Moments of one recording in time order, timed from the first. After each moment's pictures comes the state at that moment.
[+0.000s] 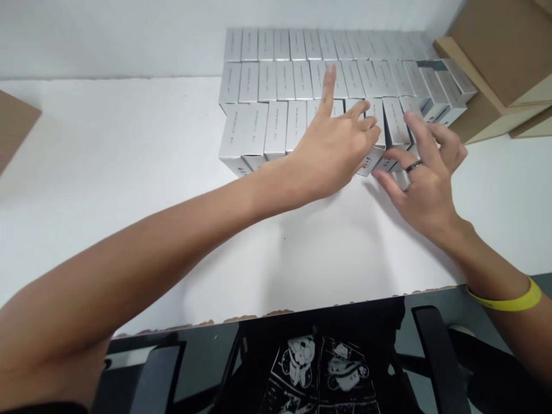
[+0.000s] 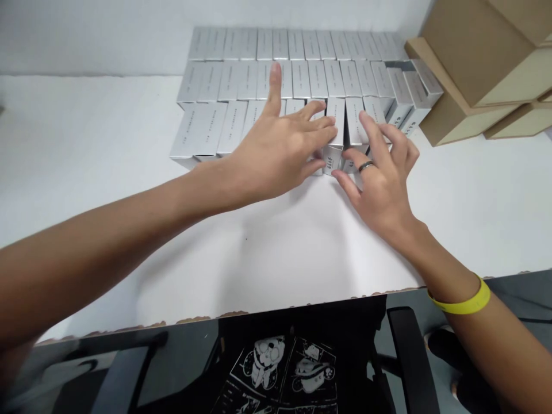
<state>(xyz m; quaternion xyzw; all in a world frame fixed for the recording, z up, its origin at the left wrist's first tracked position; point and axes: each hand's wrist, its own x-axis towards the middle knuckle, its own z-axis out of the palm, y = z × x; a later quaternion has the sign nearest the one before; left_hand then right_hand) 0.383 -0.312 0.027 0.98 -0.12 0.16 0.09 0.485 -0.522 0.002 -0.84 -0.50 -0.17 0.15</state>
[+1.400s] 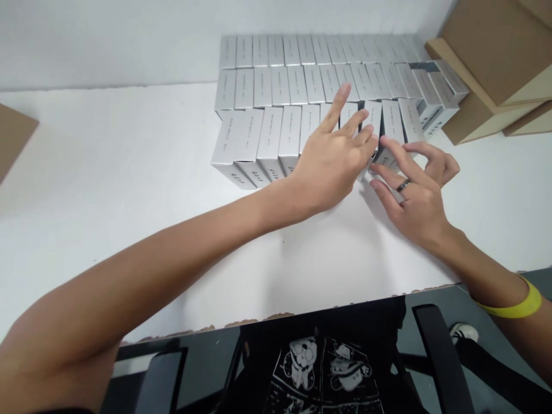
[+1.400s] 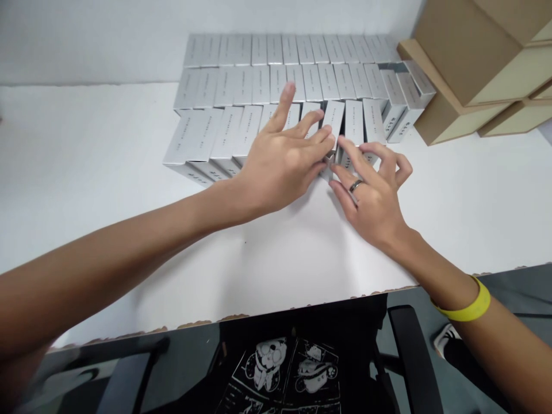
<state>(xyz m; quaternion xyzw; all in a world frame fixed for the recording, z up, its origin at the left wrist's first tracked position) 0.375 -0.338 0.023 0.97 -0.07 0.21 0.03 0.471 -0.531 -0.011 -0.79 -0.53 -0.21 0.23</state>
